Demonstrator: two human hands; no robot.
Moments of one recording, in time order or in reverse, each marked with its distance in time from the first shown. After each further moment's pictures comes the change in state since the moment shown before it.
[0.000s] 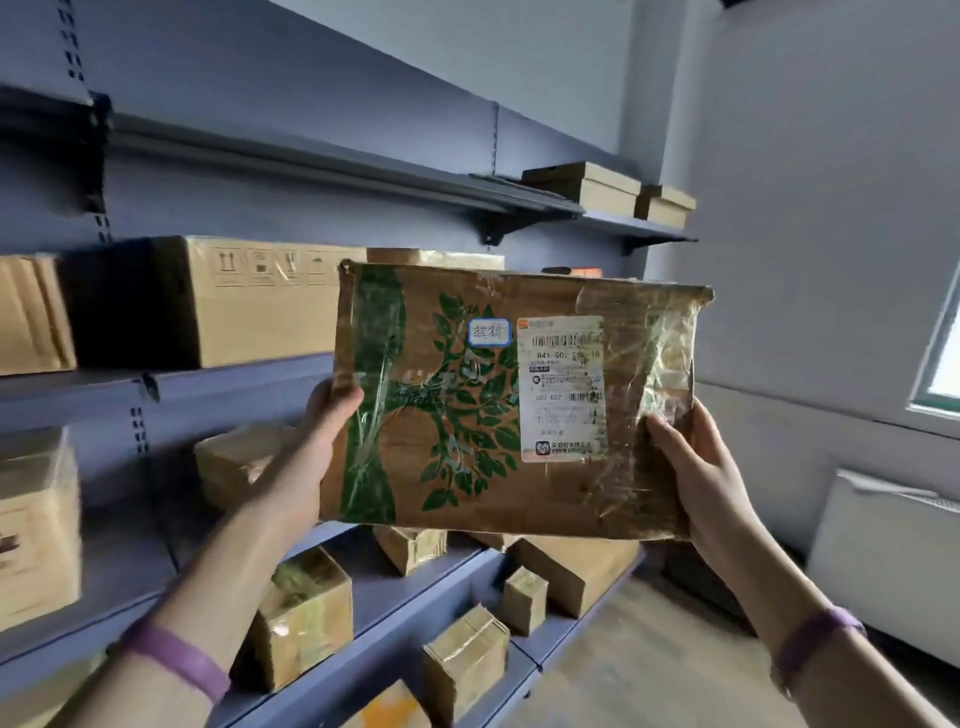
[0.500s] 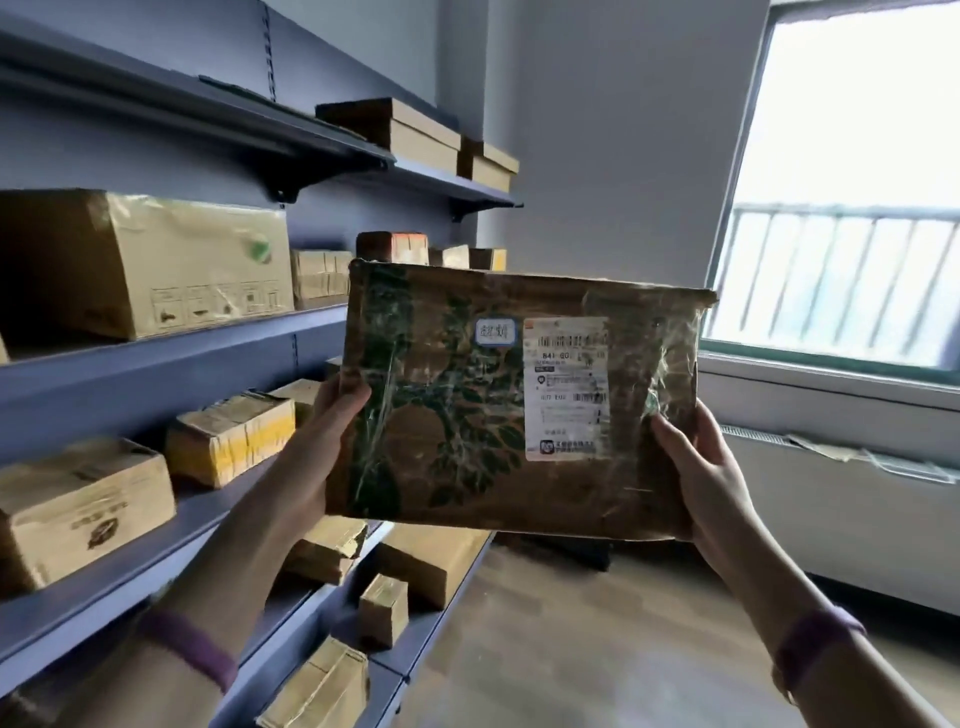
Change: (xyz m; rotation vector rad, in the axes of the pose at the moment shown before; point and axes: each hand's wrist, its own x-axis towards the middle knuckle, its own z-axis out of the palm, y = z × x) left_hand 0.005 -0.067 0.229 -0.196 -0.755 -0.114; right_hand 0.075 0.023 -0.170 -0.148 0.382 -0.051
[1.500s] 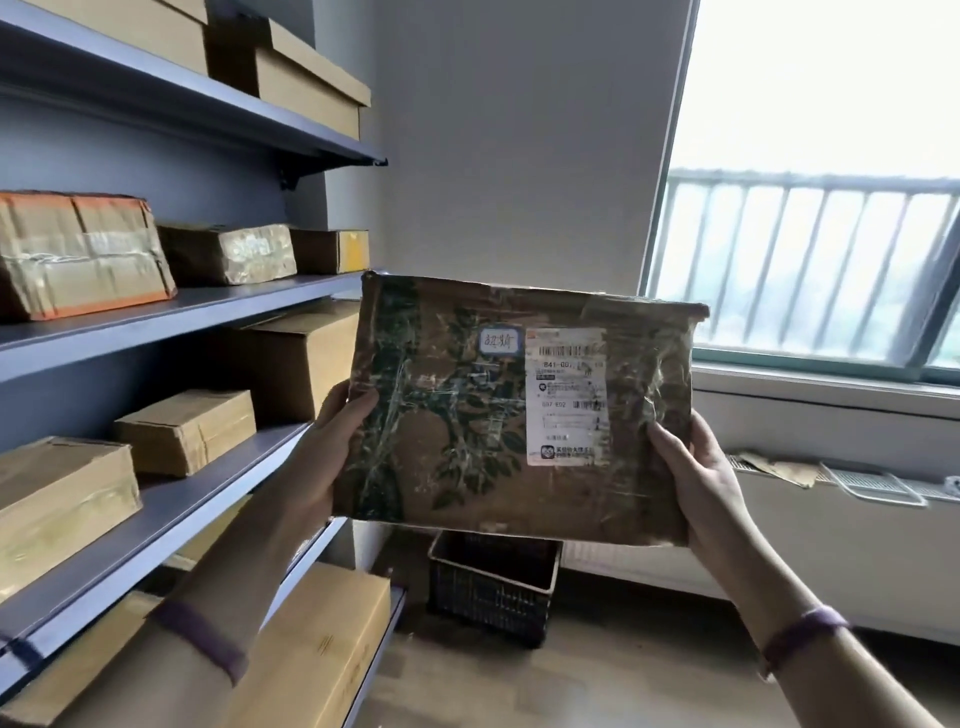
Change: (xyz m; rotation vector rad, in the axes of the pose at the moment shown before) left_hand 0.540 -0.176 0.241 -0.024 -0.171 -0.087; right_hand 0.491 0.183 -0.158 -0.048 0.173 -0.008
